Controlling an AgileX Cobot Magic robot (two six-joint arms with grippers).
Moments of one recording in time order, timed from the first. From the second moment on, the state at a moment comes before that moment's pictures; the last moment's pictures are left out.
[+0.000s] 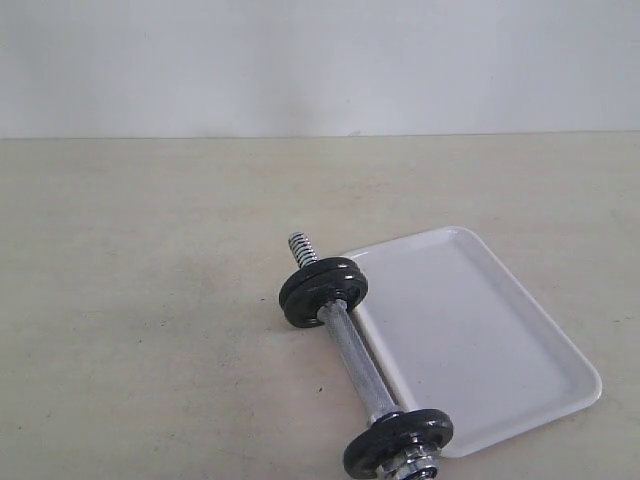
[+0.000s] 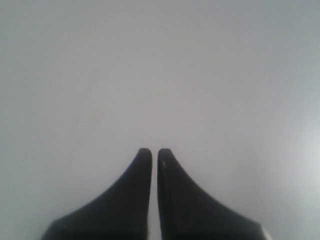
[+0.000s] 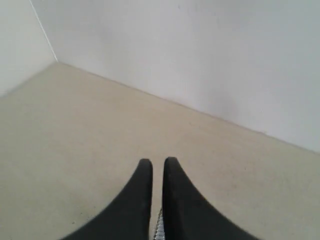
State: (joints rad) left arm -0.68 0.52 -0.94 -0.79 -0.19 0.72; right arm 0.50 1.12 -1.18 0.36 0.50 -0.23
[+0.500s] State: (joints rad) left arm -0.68 0.22 -0.94 -0.79 0.03 0.73; right arm 0.50 0.59 -1.32 0.32 0.77 -0.35
